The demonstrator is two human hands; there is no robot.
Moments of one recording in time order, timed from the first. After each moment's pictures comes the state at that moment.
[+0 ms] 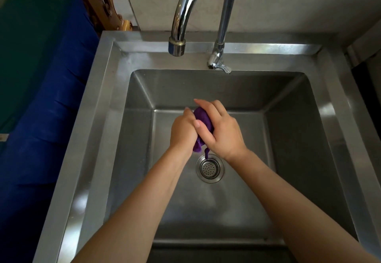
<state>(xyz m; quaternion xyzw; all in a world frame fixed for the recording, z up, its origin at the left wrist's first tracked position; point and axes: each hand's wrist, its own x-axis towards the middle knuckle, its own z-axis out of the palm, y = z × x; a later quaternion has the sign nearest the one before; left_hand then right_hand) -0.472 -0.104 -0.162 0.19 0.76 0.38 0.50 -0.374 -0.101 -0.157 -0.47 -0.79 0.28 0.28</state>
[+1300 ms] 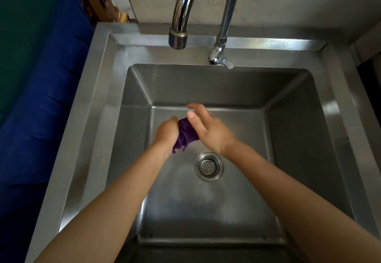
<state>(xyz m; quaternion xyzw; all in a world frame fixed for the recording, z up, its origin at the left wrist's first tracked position) -0.509 -0.106 -0.199 0.21 0.78 0.30 0.51 -0.390 -0.088 -0.183 -0.50 -0.72 0.46 0.10</state>
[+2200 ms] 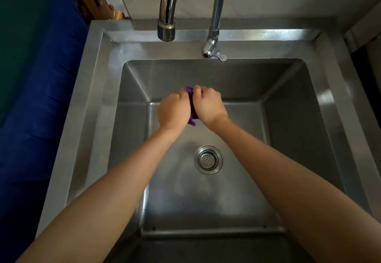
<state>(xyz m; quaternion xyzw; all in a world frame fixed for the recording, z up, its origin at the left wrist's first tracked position) -0.486 -0.082 -0.164 0.36 0.81 0.32 0.34 -0.407 -0.059 -0.158 -0.62 -0.63 0.41 0.21</state>
